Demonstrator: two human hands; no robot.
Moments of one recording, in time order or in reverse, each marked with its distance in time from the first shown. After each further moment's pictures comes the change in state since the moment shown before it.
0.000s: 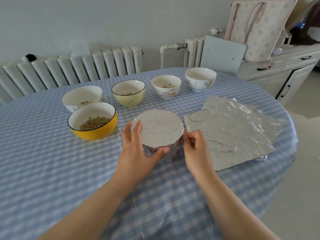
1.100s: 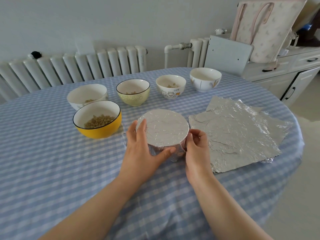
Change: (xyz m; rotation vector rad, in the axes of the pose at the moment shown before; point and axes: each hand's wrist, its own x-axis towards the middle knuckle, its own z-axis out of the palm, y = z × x) left_hand 0.000 -0.001 0.000 -0.003 0.004 0.009; right_hand -0.001 -0.011 0.026 0.554 0.134 0.236
